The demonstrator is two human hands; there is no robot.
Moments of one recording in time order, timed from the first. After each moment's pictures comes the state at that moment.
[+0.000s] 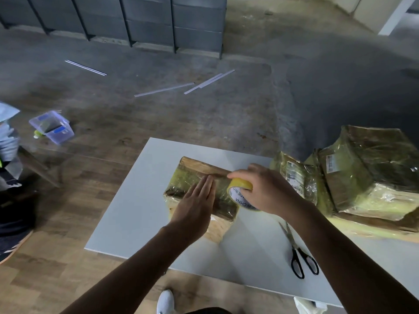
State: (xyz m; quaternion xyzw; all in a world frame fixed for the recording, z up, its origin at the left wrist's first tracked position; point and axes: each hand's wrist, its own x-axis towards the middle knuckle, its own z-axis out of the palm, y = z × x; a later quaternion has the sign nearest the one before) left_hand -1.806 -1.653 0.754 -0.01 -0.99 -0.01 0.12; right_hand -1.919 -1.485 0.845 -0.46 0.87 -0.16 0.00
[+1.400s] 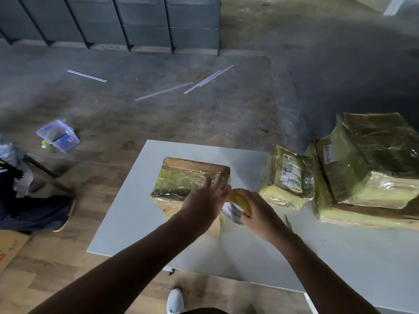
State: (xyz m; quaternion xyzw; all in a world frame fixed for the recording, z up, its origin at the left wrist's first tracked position) left_hand -1.829 -1.611 0.806 -0.05 -1.00 0.07 -0.01; right_hand -1.904 -1.443 0.739 -0.34 0.88 -0.31 0.12
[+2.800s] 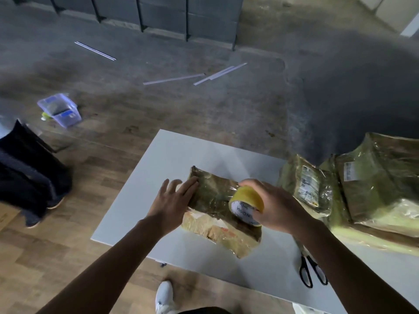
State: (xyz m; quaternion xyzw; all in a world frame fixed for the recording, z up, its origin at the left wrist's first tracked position) left_hand -1.784 -1.737 0.727 0.02 -1.00 0.01 0.06; right_hand -1.923 -1.486 0.798 -0.46 0.87 -0.15 0.08
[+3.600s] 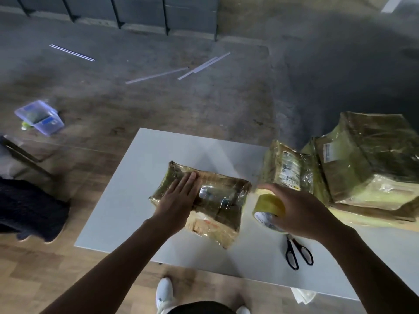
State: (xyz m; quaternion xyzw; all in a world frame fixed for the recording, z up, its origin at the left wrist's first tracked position) left_hand -1.815 -1.682 0.715 -0.02 -1.00 0.01 0.02; right_hand -1.926 -1.397 0.814 -0.39 0.91 -0.13 0.10
